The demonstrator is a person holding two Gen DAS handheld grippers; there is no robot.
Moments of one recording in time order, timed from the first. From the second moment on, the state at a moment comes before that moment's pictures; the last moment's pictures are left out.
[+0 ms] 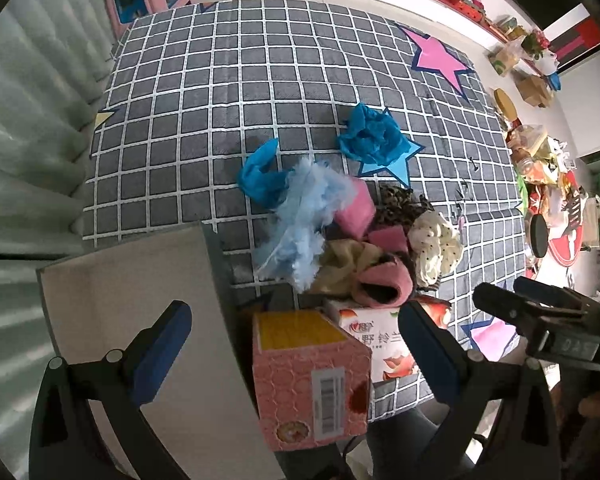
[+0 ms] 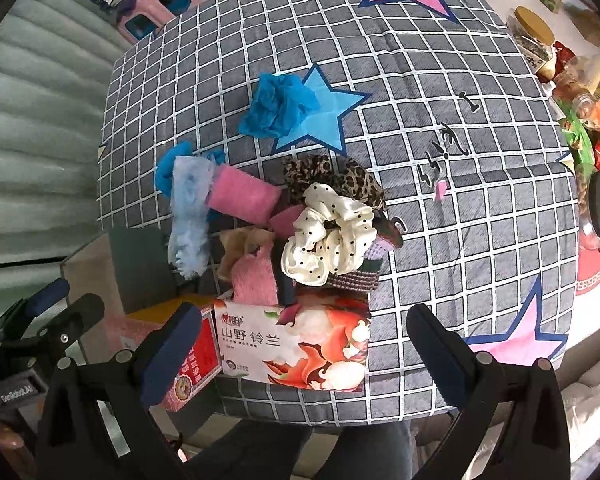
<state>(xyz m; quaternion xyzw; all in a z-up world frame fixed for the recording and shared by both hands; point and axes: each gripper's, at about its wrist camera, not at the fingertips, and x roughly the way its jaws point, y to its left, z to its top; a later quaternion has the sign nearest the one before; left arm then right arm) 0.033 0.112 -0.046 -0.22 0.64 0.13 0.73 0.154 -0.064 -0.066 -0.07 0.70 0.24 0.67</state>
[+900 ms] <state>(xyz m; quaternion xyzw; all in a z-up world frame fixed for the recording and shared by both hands) 0.092 0.156 -0.089 -0.27 0.64 0.18 0.69 0.195 -0.043 -0.102 -0.08 0.72 0.26 0.63</state>
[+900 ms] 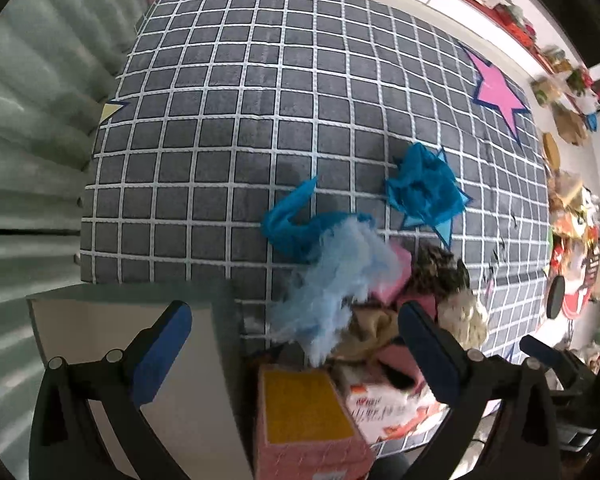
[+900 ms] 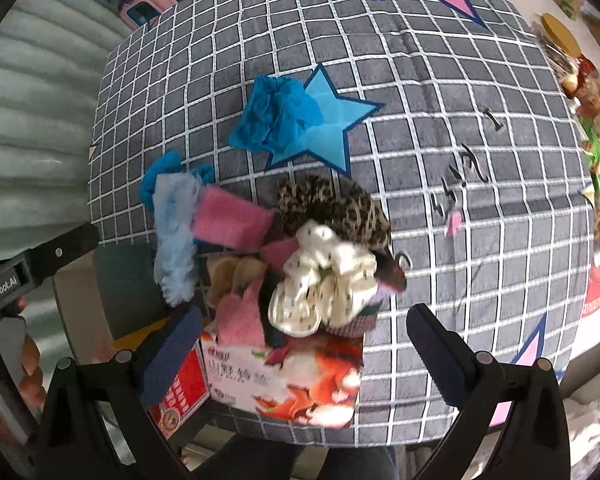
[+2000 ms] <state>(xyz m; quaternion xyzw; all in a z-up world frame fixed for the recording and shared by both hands) 0.127 0.176 -0.249 -0.36 0.69 0.21 0.59 0.233 -0.054 -0.178 -0.07 0.77 0.24 0.58</state>
